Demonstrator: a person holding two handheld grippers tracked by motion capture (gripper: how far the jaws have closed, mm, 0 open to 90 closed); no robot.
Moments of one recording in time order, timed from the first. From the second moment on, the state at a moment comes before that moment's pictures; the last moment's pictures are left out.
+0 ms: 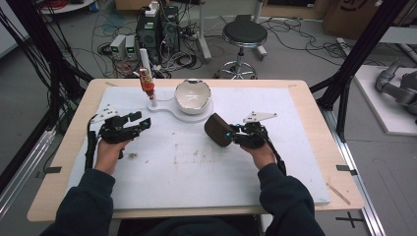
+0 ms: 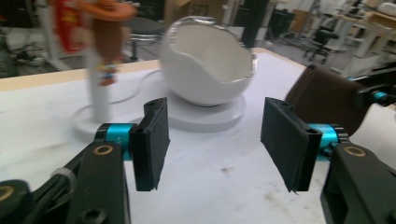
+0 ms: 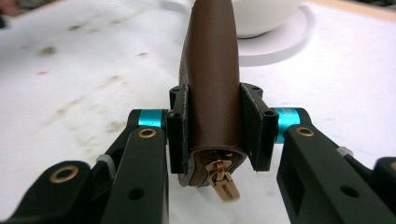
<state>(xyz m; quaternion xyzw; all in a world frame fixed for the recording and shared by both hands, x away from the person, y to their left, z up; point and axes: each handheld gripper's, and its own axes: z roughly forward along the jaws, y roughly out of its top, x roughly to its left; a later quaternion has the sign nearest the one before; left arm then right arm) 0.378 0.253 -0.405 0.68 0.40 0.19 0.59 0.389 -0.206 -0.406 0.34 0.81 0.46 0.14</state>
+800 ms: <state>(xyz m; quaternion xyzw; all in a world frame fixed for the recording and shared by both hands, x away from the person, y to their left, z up) 0.370 0.289 -0.414 0.67 0.42 0.22 0.57 0.423 -0.188 -0.338 0.32 0.78 0.51 0.16</state>
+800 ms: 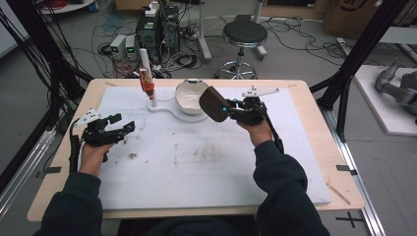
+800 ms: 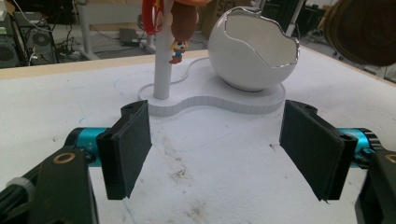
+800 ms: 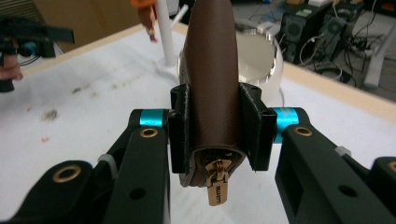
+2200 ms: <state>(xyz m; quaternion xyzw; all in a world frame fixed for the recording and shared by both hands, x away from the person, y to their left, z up) 0.365 0.301 -0.420 0.65 0.44 0.21 0.59 0.533 -0.118 -0.342 0.16 0.86 0.44 0.21</state>
